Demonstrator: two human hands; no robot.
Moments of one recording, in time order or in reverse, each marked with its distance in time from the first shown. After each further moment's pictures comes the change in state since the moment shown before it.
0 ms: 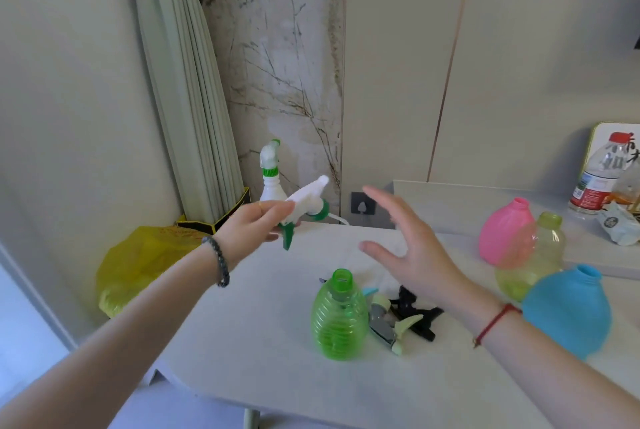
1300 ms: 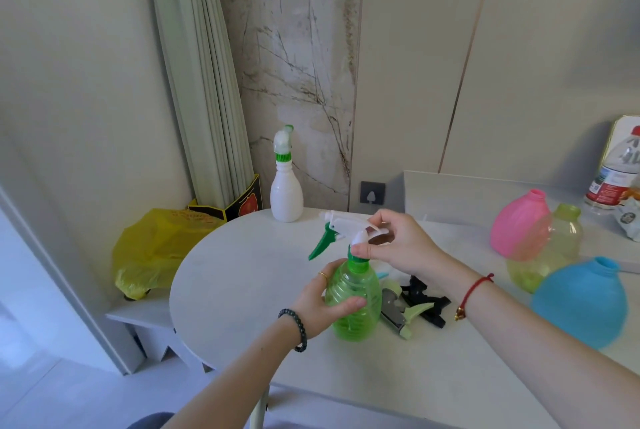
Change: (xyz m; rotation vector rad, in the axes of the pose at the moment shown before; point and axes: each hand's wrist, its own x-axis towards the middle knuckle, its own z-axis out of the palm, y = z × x) left_hand -0.034 -0.104 0.095 0.014 -0.172 -0.111; right_hand 0.013 0.013 0.030 0.208 -0.122 0.435
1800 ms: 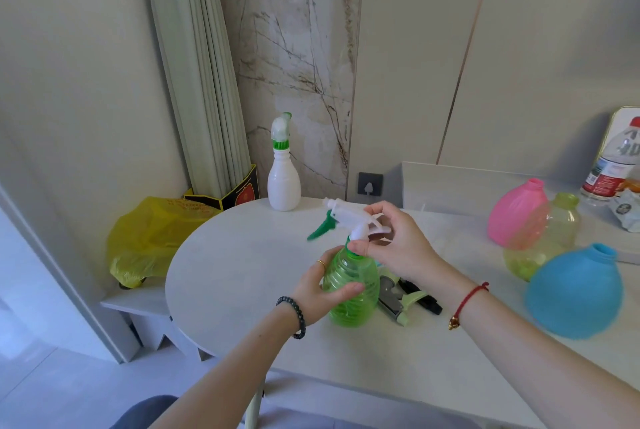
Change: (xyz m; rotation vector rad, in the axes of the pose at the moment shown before) left_hand 0.001 -0.005 0.003 -0.018 0.024 -0.002; right_hand -0.011 0.015 0.014 0.056 0.074 -0.058
